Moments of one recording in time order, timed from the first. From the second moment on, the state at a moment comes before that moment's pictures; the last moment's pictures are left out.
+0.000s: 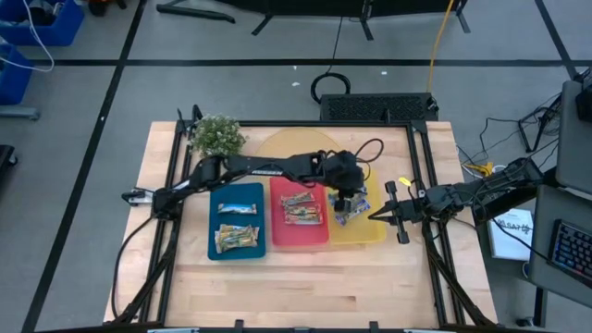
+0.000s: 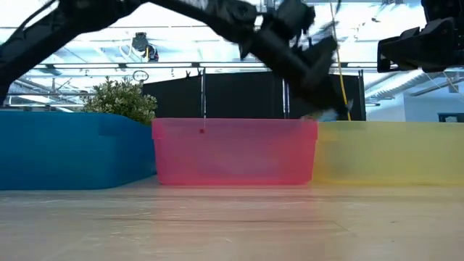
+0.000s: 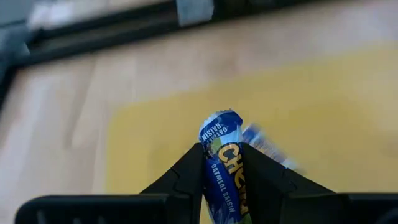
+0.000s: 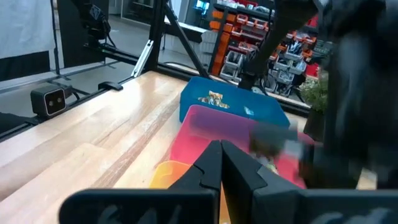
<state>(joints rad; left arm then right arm) 0.12 2.39 2.07 -0.35 0.11 0.28 0.32 0.34 0.07 0.19 0.13 -0.21</state>
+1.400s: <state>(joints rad) 0.06 2.36 2.07 -0.35 0.12 0.32 0.32 0.34 0.07 0.19 0.13 -0.22</state>
